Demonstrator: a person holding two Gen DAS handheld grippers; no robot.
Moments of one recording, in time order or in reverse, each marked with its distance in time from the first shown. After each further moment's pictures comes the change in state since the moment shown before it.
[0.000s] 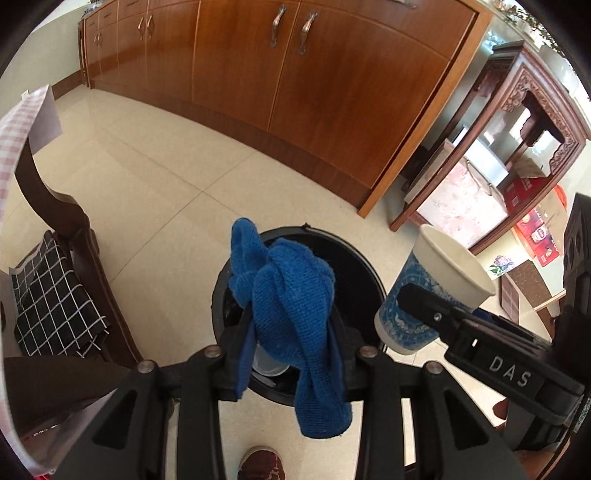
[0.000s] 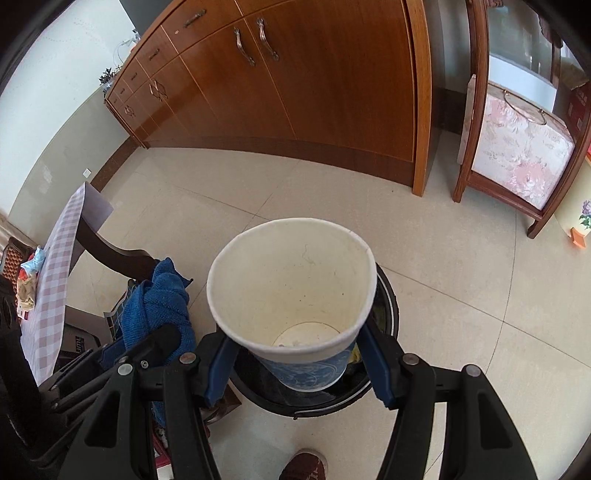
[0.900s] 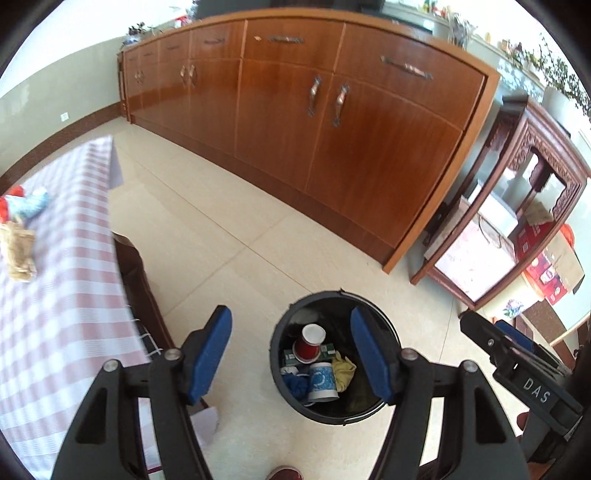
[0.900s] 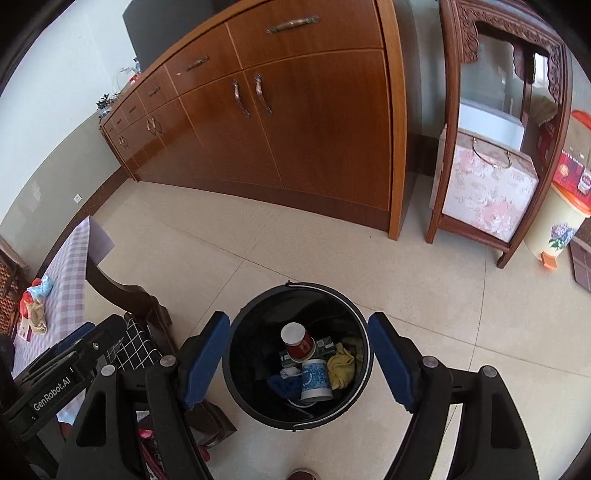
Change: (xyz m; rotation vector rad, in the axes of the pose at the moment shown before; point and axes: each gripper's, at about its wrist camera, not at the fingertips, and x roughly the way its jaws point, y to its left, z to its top) left arm -0.110 0.027 0.023 -0.045 -0.211 0.117; right arm -0.084 0.033 0.009 -0.020 -0.197 -0.079
